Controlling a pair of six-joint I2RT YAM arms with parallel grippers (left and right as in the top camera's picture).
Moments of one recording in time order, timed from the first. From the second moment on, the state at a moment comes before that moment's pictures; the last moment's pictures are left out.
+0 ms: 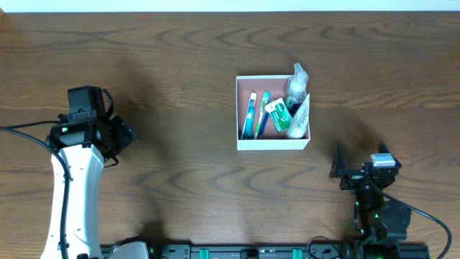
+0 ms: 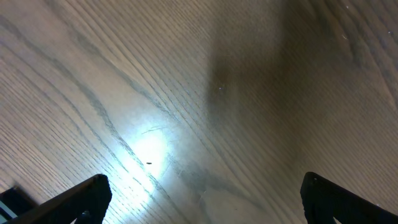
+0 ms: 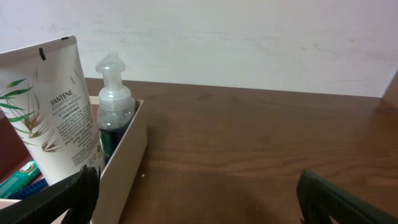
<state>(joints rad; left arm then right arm) 0.20 1.31 1.04 -1.02 -0.19 -0.57 -0.03 0.01 0.01 -0.06 -0.07 -0.01</state>
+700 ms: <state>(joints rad) 0.08 0.71 0.64 -0.62 -0.17 -0.52 -0.03 0.01 0.01 -0.07 -0.06 -0.01</state>
